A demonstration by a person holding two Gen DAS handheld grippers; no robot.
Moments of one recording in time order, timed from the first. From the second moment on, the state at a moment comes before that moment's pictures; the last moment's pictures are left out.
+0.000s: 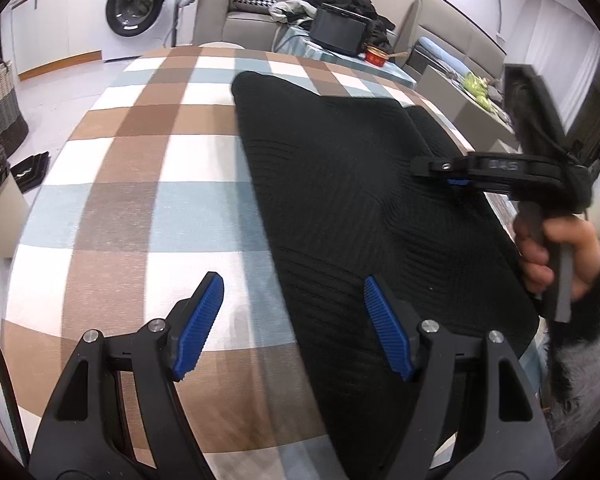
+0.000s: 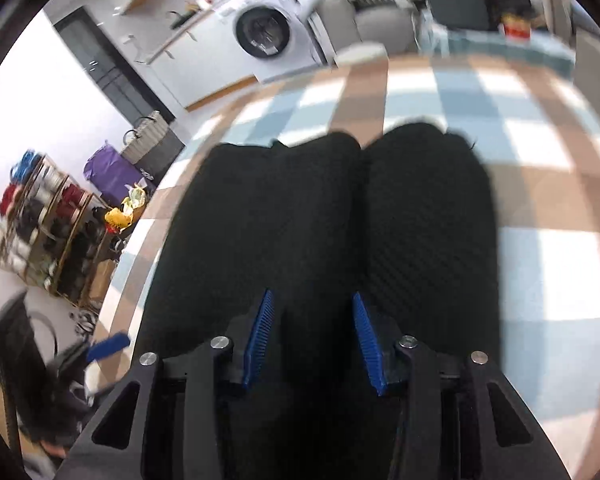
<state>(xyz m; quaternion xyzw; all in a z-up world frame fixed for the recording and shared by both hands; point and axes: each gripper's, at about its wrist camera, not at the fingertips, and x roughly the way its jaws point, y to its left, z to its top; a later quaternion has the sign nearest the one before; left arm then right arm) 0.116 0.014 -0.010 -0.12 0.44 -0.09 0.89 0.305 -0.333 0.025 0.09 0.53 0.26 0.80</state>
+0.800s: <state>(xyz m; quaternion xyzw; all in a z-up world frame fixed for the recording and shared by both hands) 0.143 0.012 -0.031 -0.11 0.46 -0.07 0.88 0.211 -0.381 0.041 0.10 0.51 0.27 0.81</state>
